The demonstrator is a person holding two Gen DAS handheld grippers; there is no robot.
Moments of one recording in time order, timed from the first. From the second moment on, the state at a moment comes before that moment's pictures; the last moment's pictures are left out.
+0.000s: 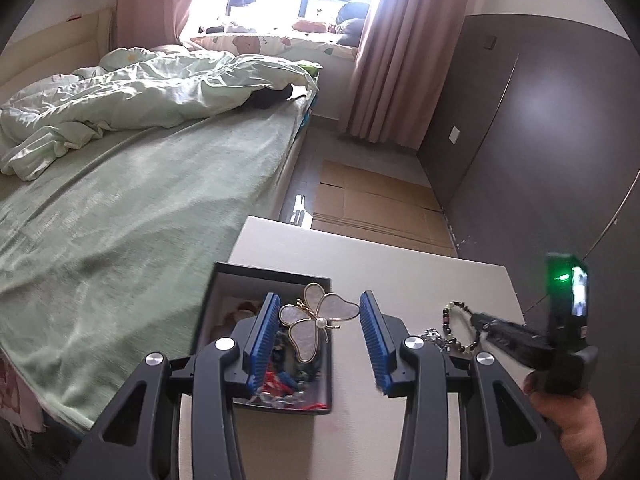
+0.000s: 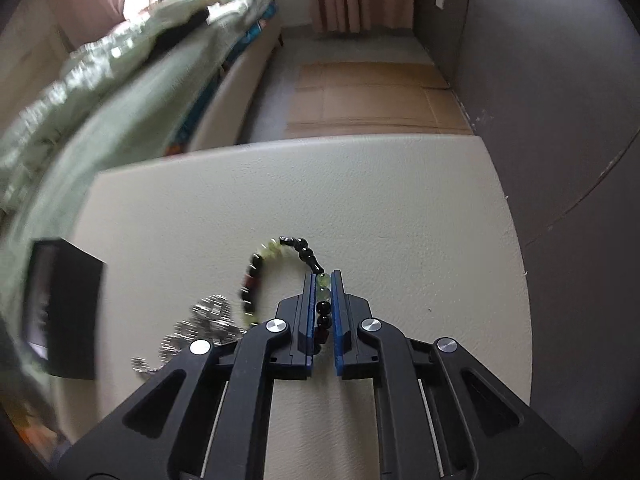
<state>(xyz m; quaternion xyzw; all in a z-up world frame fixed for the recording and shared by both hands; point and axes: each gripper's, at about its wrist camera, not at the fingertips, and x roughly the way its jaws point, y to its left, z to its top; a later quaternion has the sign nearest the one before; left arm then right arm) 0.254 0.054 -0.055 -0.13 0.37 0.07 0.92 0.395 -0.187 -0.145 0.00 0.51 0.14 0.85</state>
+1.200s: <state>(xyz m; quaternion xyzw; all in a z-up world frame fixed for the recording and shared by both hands) 0.224 0.130 -0.067 -0.14 0.41 0.10 0.90 0.310 -0.077 -0.041 0.12 0.38 0.36 0.85</state>
